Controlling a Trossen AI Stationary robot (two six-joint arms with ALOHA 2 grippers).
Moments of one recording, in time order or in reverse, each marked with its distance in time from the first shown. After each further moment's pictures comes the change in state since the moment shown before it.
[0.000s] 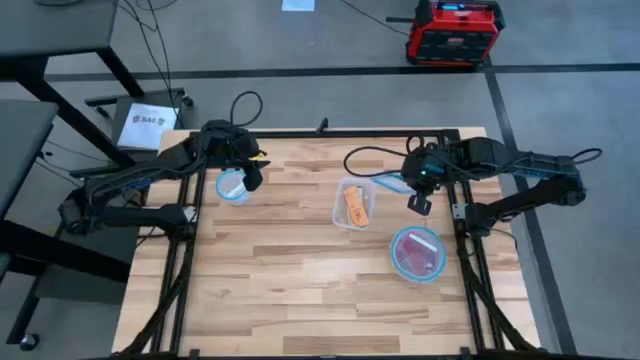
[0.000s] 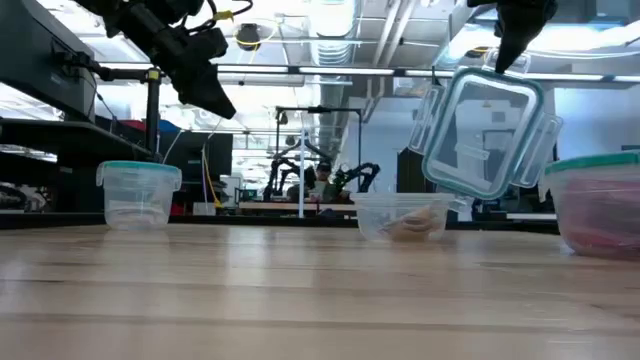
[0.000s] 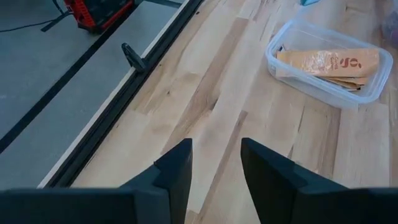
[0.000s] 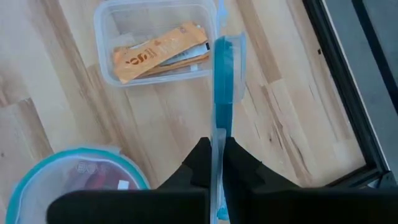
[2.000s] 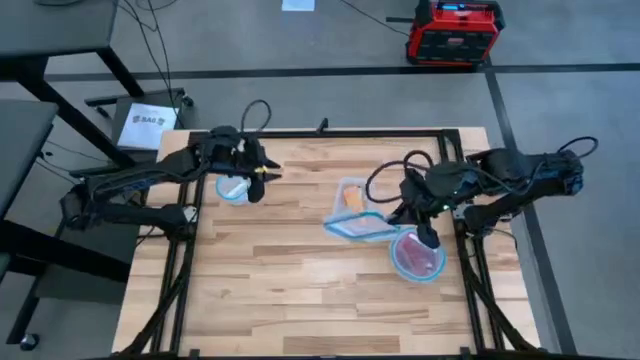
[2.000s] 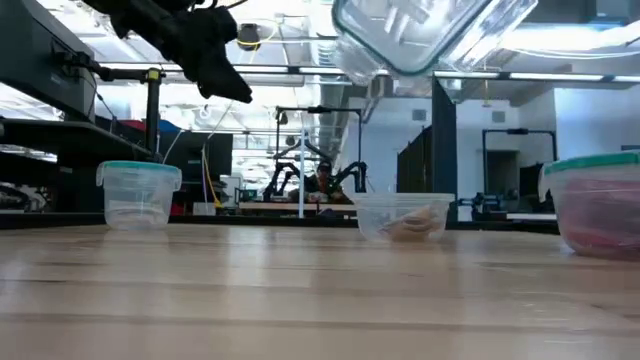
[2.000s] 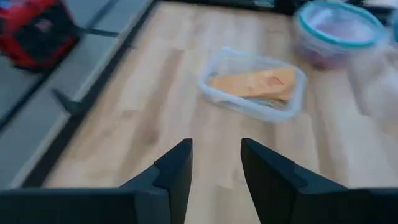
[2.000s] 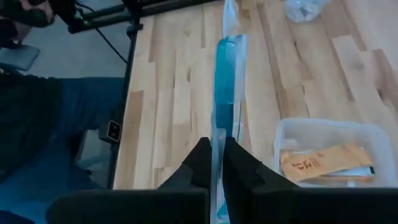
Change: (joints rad) left arm -0.137 0.045 0.001 0.103 0.147 -0.020; right arm 0.319 0.027 0.164 0.325 -0.237 0.114
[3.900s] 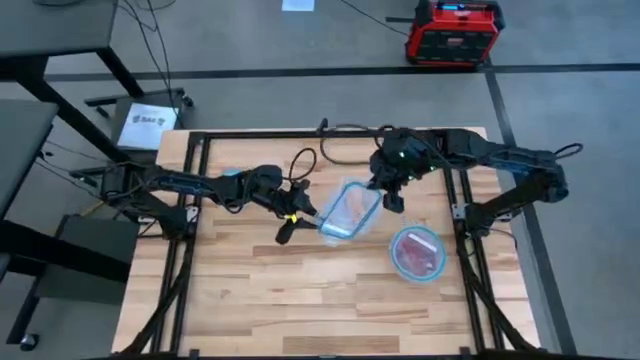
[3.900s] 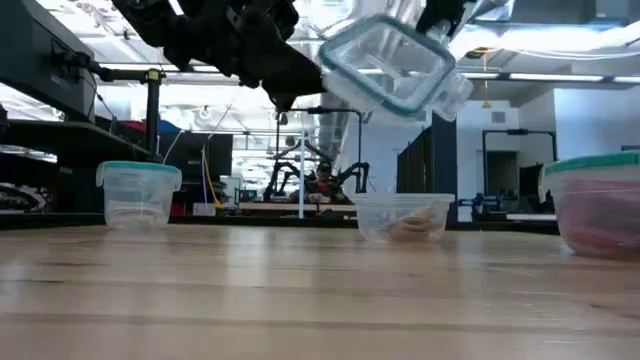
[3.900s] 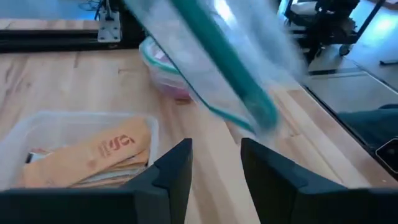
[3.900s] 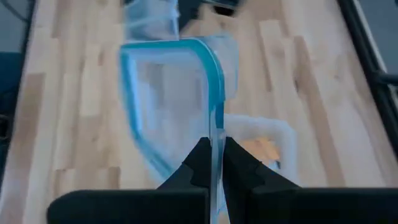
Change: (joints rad) left arm -0.337 0.396 0.000 0.573 0.180 -0.082; right arm -0.409 0.163 -0.001 -0.013 -0.074 -0.342
